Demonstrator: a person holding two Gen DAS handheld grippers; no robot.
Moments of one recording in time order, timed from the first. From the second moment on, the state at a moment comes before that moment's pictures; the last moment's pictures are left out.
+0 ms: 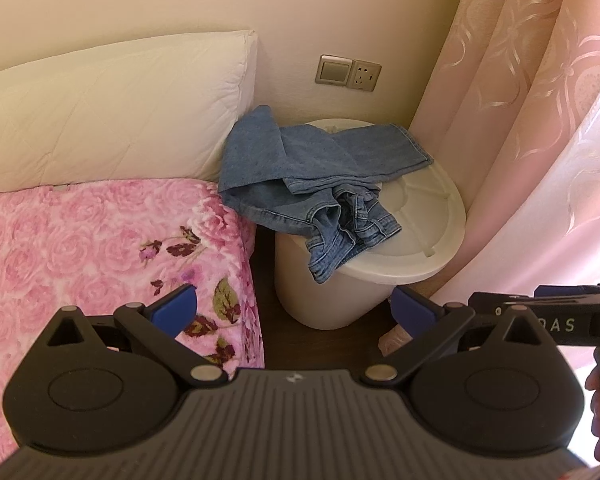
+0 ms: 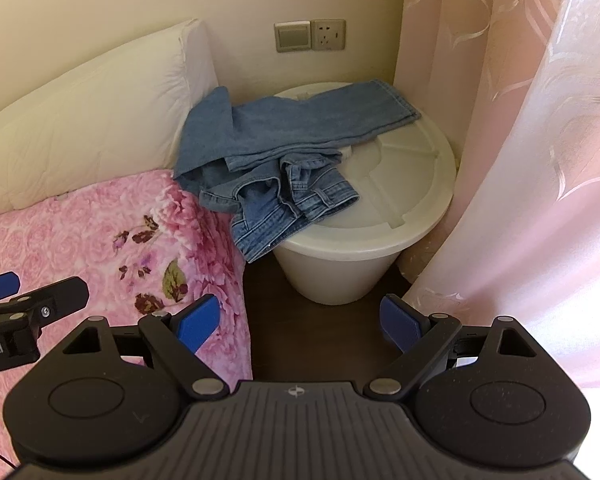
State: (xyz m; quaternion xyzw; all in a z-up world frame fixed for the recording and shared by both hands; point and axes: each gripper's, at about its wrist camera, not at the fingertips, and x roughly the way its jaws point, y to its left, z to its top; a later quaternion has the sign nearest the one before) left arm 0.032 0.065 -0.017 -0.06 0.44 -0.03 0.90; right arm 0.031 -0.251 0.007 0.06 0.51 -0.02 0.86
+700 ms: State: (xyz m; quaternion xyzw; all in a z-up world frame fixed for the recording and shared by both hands) left arm 0.079 0.071 -0.035 -0.06 0.46 -0.03 0.89; right arm 0.072 -0.264 -0.021 0.06 0.53 -0.04 0.85
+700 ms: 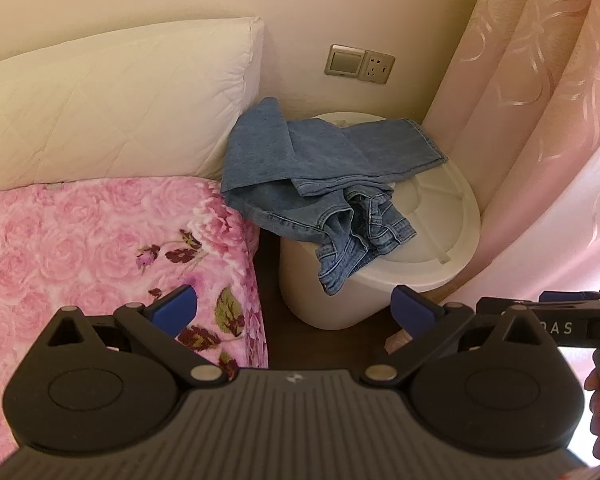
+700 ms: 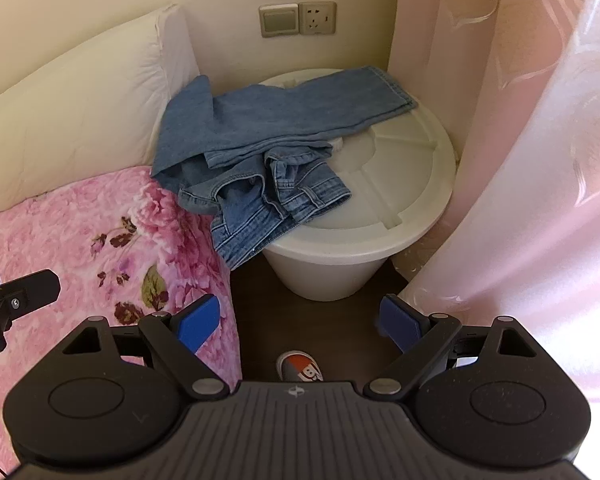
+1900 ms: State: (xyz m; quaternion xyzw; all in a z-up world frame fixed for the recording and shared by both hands) left arm 0.248 0.070 -0.165 -0.07 0.56 -0.03 0.82; right arm 0.208 -0.339 -0.197 0.29 0.56 -0.03 0.78
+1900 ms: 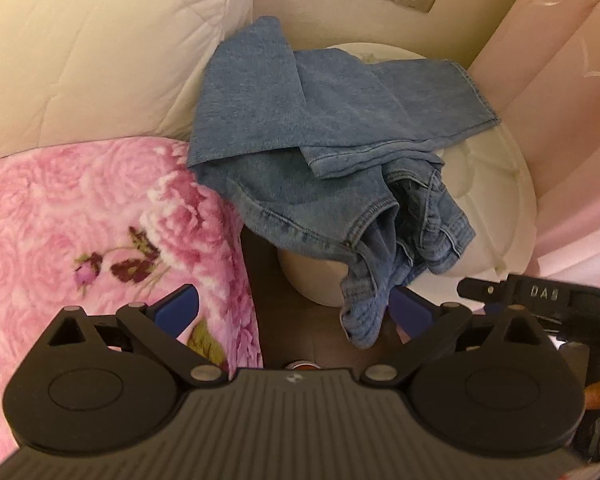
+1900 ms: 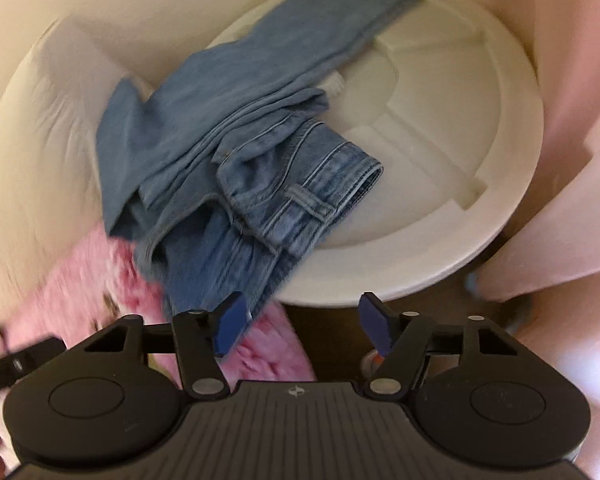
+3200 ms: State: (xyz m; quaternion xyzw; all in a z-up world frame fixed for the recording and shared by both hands) left arm 0.357 0.003 -0.281 0.41 0.36 -0.33 0.77; right arm 0.289 -0.428 -0.272 0.56 0.45 -0.09 0.69
